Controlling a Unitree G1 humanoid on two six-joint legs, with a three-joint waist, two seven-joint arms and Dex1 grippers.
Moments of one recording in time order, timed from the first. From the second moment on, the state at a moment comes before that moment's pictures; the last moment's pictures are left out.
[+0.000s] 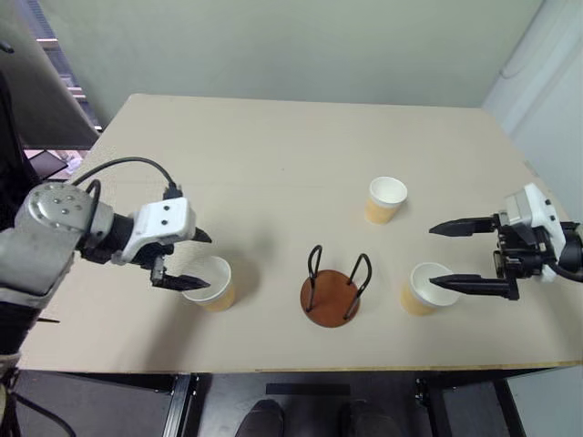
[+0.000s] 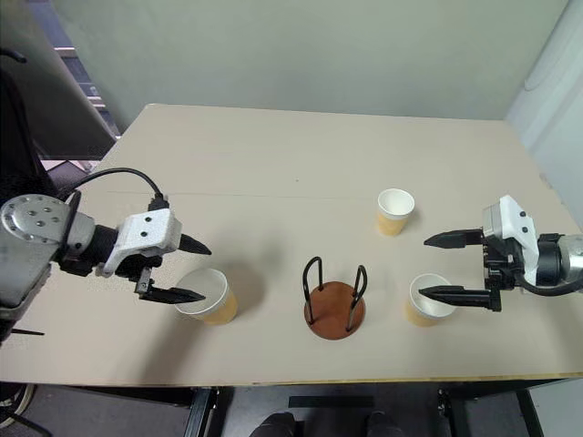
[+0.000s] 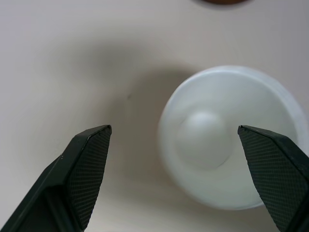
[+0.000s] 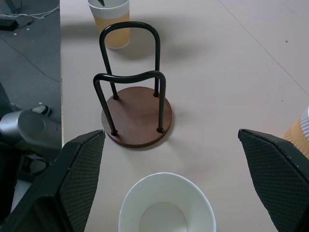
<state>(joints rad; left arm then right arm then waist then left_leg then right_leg) -0.58 1.19 -0.17 -0.02 -0.22 0.35 -1.40 -0.27 -1.09 -0.23 -0.29 0.66 0.54 1.30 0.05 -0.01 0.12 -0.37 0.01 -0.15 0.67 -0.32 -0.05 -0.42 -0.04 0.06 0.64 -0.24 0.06</state>
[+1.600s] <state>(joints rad) -1.46 0.73 -0.74 0.40 -0.65 0.03 -1.58 -0.07 -1.07 -0.58 -0.52 0.84 0.67 1.18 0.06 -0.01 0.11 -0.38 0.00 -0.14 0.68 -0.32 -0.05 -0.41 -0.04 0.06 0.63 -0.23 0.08</state>
